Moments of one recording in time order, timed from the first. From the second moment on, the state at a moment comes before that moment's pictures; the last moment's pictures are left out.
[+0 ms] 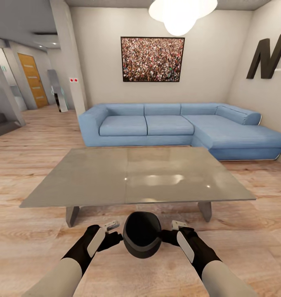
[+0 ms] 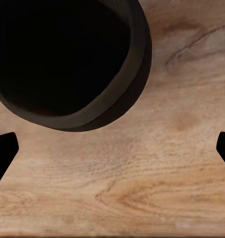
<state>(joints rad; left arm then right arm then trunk) -0.65 -0.11 -0.06 -0.55 0.50 0.66 0.24 -0.63 0.08 0.13 -0.57 -0.35 0.55 -0.08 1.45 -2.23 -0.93</state>
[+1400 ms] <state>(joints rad) -0.65 -0.11 -0.06 -0.55 0.50 0.70 0.24 -0.64 0.03 0.10 -0.57 -0.36 0.56 -0.07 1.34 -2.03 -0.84</state>
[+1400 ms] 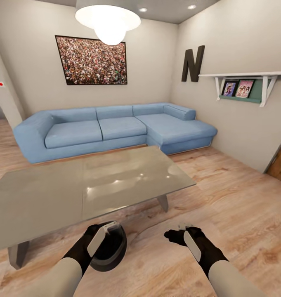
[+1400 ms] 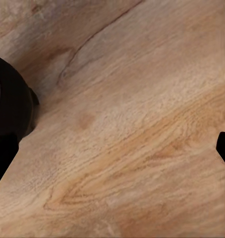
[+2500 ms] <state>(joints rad) -0.65 -0.11 -0.06 -0.55 0.49 0.70 0.24 -0.64 -0.03 0.06 -0.56 -0.36 0.55 -0.07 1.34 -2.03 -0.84</state>
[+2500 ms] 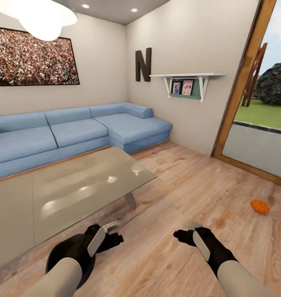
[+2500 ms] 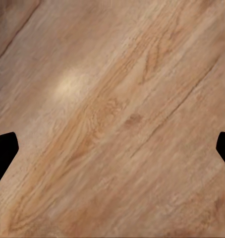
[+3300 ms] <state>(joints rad) -0.60 0.02 -0.10 -0.28 0.47 0.41 0.23 -0.41 -0.05 -0.11 -0.48 -0.36 0.30 -0.08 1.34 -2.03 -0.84</state>
